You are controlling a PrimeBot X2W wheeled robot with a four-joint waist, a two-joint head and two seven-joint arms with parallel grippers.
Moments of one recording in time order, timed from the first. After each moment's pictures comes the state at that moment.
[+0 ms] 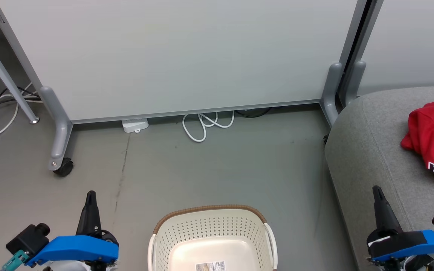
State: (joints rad) left arm -0.05 0.05 0.02 0.29 -0.77 -0.09 -0.09; right arm -0.06 -0.07 -0.08 0.27 0.76 0.13 -0.10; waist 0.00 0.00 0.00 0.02
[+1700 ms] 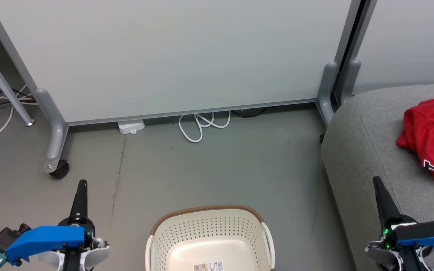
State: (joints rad) left arm -0.09 0.05 0.08 0.24 -1.35 -0.10 0.05; right arm -0.10 -0.06 -0.10 0.26 1.35 0.13 0.05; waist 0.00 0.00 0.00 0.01
